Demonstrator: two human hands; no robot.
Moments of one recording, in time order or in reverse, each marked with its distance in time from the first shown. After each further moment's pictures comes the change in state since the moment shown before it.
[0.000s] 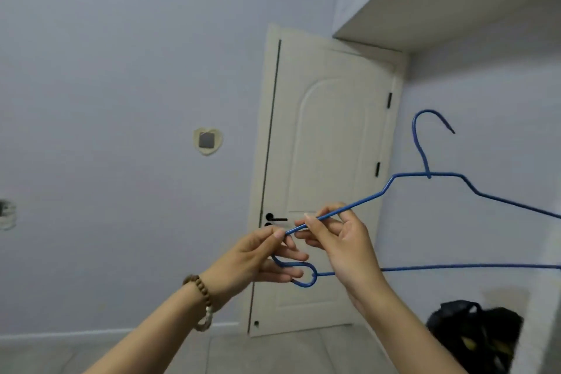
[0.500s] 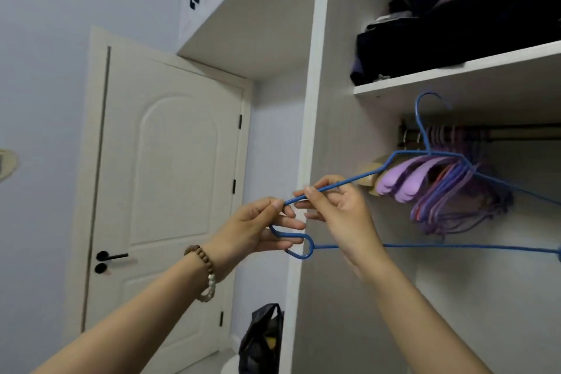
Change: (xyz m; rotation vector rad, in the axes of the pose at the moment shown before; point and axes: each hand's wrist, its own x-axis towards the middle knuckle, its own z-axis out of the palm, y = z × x) left_hand 0.113 0.092 0.315 -0.127 -0.384 0.213; right_hand -0.028 -0.121 -0.317 -0.257 0.371 -0.195
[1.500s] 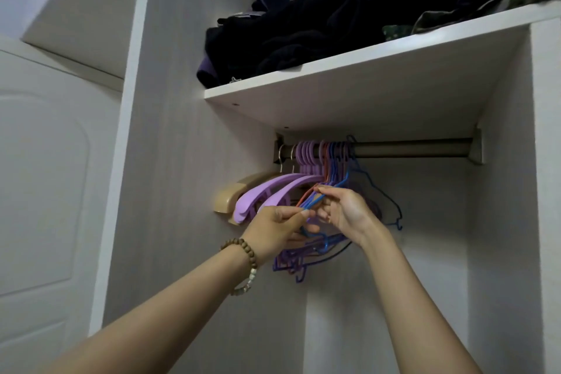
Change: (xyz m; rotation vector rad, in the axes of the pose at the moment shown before) left_hand 0.204 -0.026 0.242 0.037 -0.218 0.108; right_hand 0.128 0.030 -0.295 0.134 0.149 0.341
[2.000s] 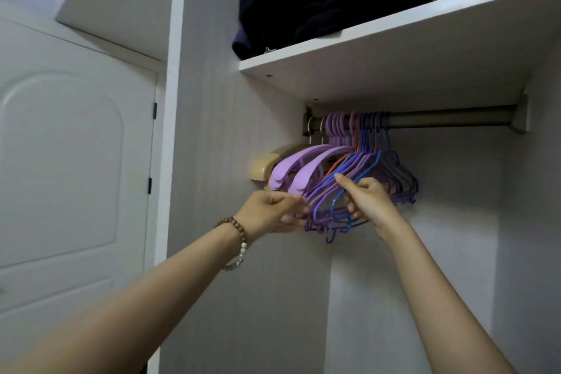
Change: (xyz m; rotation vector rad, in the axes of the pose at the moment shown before) left_hand -0.045 -0.016 -0.050 -0.007 0.083 -0.146; right_hand -0.016 0.046 0.010 -0.490 0.324 -0.139
